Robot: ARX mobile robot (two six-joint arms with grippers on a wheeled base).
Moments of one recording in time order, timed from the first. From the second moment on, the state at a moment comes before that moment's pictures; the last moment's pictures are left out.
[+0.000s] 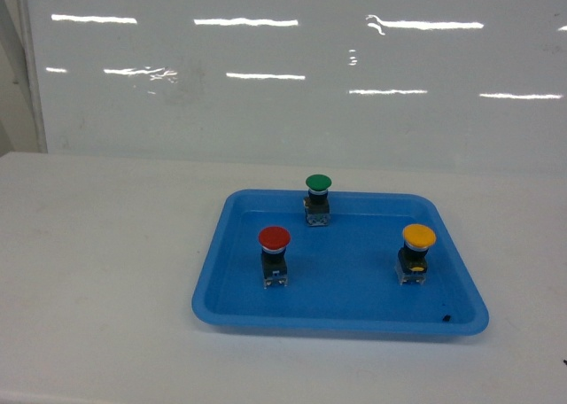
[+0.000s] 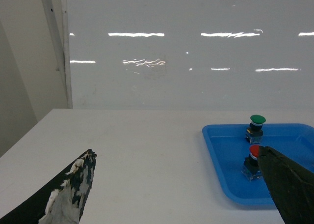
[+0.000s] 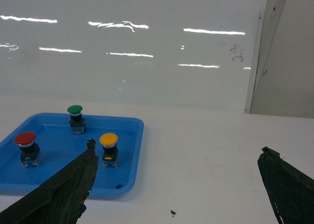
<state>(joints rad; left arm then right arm) 0.00 0.01 0.01 0.00 0.00 0.00 0.00 0.00 0.01 0.00 0.00 -0.01</state>
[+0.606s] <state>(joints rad) 0.00 0.01 0.01 0.00 0.00 0.00 0.00 0.00 0.01 0.00 0.00 -0.01</state>
